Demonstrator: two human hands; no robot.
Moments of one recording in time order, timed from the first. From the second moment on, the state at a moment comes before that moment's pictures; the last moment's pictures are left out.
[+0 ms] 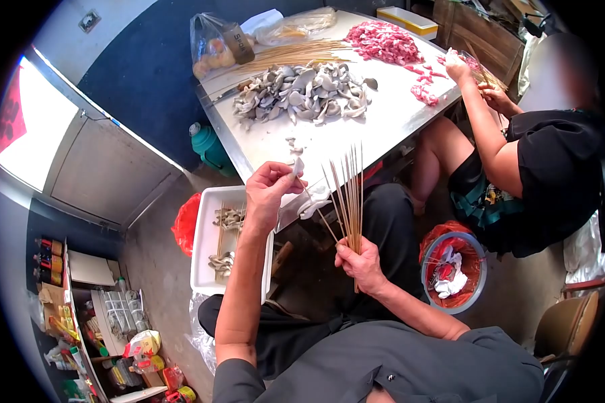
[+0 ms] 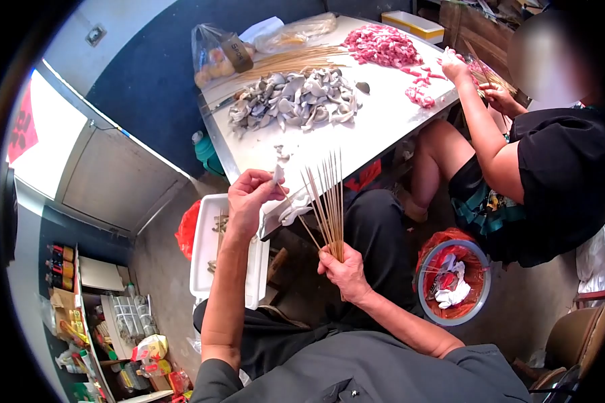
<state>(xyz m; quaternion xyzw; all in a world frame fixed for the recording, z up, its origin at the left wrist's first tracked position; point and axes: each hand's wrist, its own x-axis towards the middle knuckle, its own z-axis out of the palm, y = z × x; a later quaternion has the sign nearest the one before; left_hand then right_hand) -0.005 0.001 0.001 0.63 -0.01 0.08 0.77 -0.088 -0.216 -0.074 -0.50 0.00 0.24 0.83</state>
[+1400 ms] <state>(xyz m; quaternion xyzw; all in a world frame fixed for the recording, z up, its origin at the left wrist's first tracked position) 0.021 -0.018 0.002 0.61 0.01 0.10 0.78 -0.078 -0.219 -0.069 -0.46 0.03 0.24 0.85</state>
